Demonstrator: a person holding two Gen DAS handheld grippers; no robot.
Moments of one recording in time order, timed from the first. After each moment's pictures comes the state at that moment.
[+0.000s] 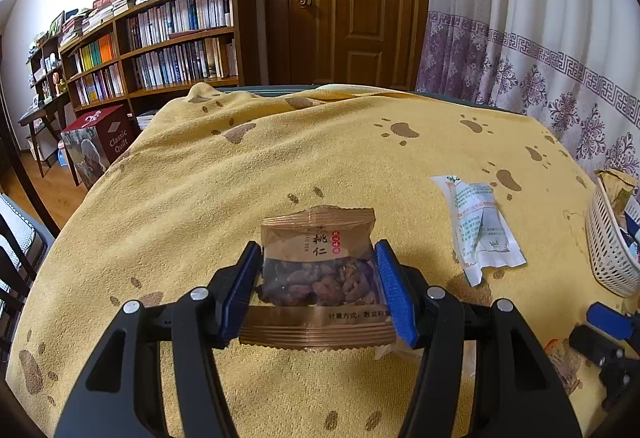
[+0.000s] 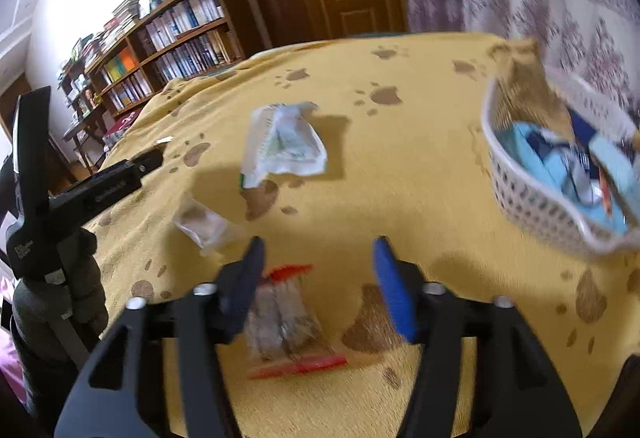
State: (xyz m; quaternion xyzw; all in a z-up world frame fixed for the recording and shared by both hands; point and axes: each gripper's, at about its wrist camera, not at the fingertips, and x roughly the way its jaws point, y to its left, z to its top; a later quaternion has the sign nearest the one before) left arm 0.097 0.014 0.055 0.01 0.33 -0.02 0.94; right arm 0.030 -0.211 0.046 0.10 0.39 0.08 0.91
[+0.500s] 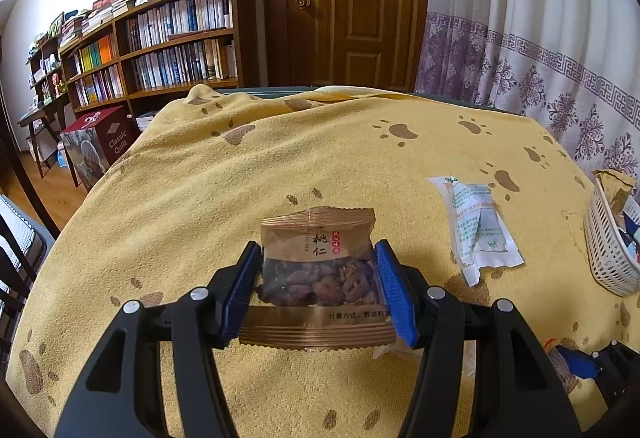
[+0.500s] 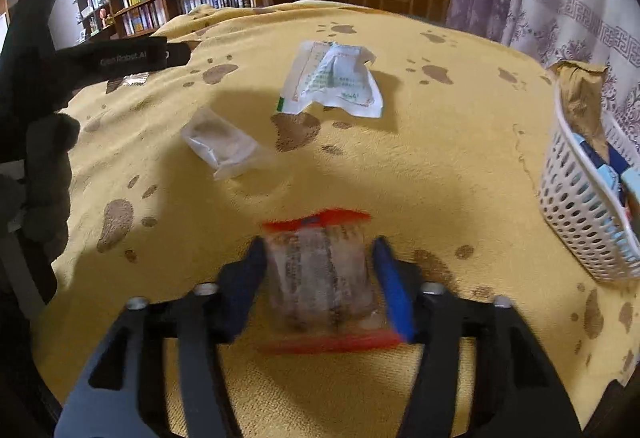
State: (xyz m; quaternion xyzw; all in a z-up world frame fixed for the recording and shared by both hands) left arm 0.096 0.015 0.056 0.01 0.33 -0.02 0.94; right arm 0.019 -0.156 0.014 -0.04 0.42 0.10 0.90
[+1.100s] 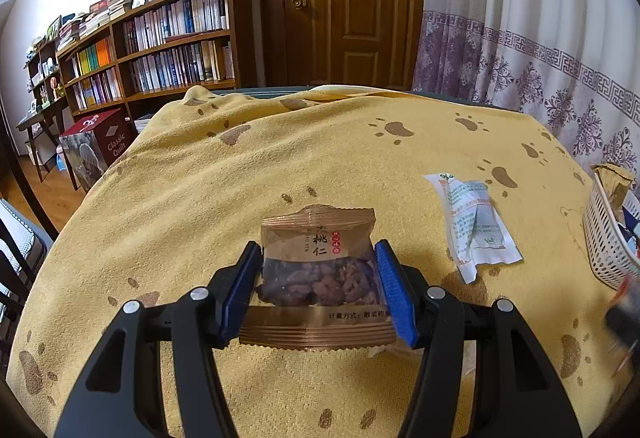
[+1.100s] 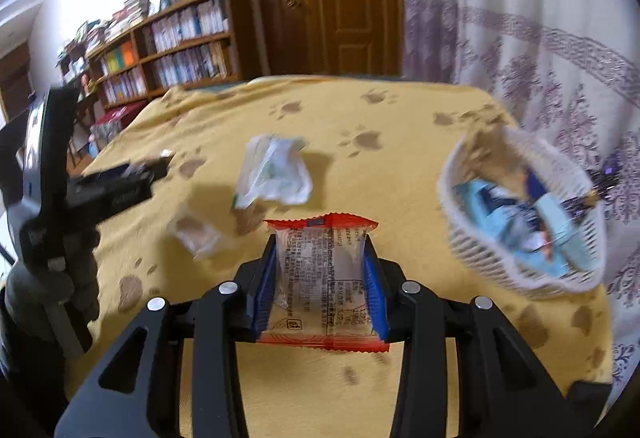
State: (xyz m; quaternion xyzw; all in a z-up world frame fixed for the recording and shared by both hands) left arm 0.095 0.012 0.055 0.01 0.33 -0.03 0.94; right arm 0.004 -0.215 0.082 0.03 0.33 0.05 0.94
